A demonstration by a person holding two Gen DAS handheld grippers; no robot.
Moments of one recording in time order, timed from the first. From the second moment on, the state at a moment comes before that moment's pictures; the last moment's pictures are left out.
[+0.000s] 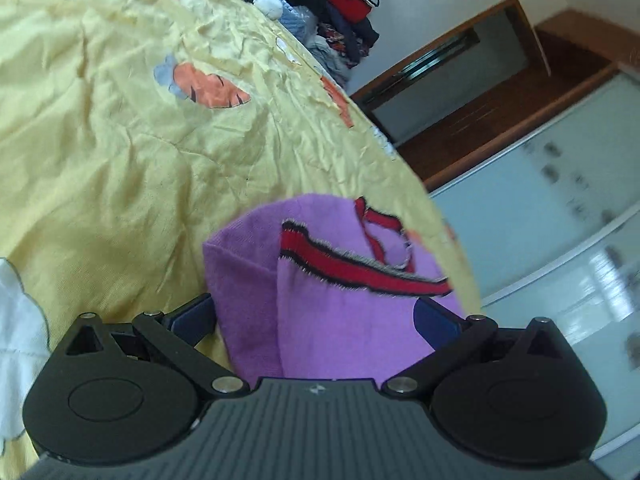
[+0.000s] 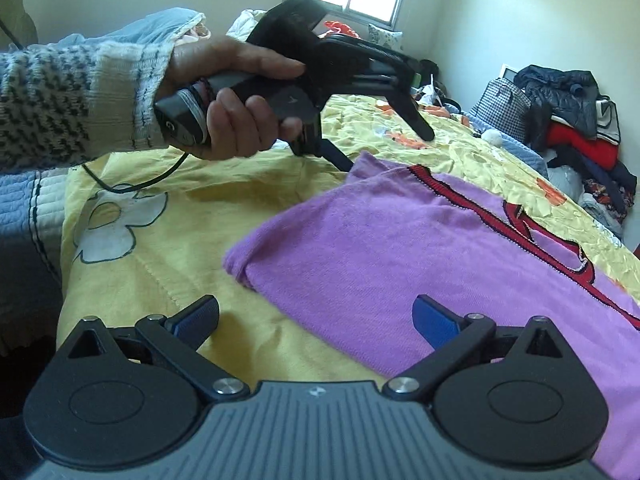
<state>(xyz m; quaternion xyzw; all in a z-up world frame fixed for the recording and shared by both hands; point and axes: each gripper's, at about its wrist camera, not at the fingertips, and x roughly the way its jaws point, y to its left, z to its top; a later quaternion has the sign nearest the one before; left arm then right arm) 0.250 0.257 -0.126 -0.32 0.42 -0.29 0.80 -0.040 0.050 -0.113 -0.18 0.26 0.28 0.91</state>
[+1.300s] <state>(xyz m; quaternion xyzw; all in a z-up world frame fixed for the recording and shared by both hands) 0.305 0.169 -0.060 -0.38 0.43 -0.27 0.77 0.012 -0.022 -0.053 0.01 0.19 0.26 0.95</state>
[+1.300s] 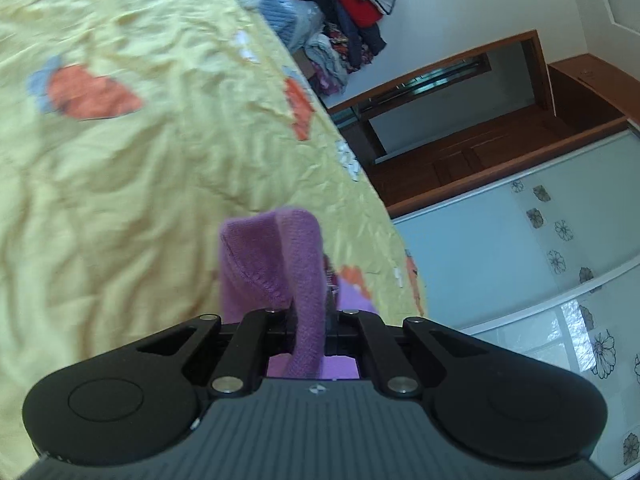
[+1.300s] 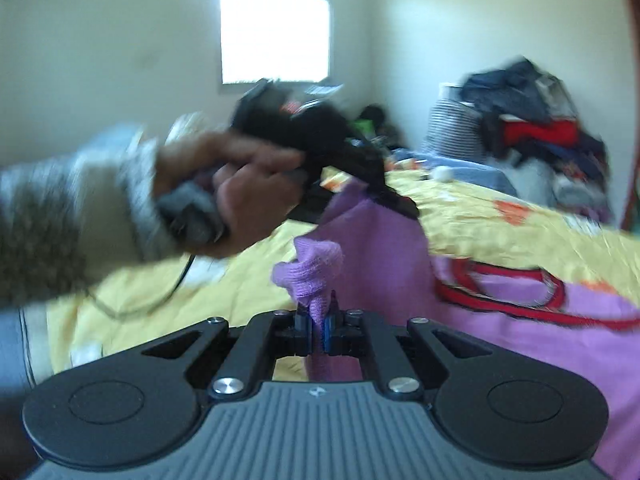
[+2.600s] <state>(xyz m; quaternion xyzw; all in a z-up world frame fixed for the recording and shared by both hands) 0.337 -0.194 -0.073 -0.17 0.48 -0.25 0.82 -0.063 -0.326 -0.129 0.36 0.21 -0.03 0.91</state>
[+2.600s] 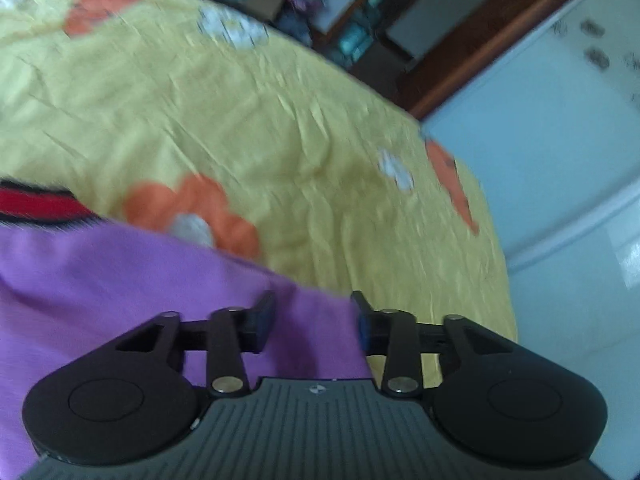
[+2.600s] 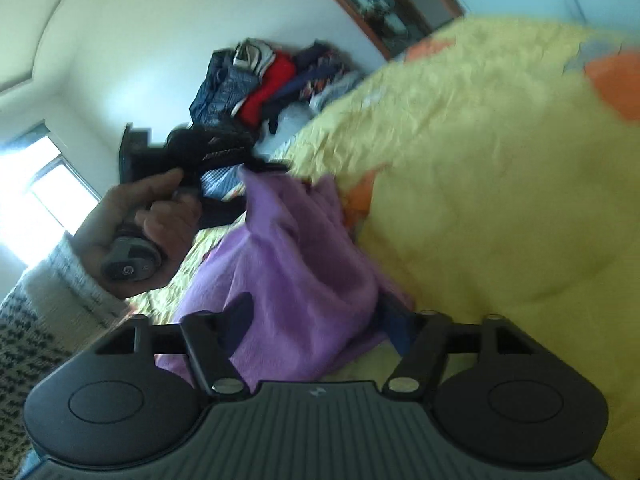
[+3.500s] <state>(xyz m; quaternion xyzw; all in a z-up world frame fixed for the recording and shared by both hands) 0.217 -0.077 -0.077 -0.08 0.33 -0.20 0.92 0.096 -0.369 -0.086 0.26 0.30 0.14 0.91</state>
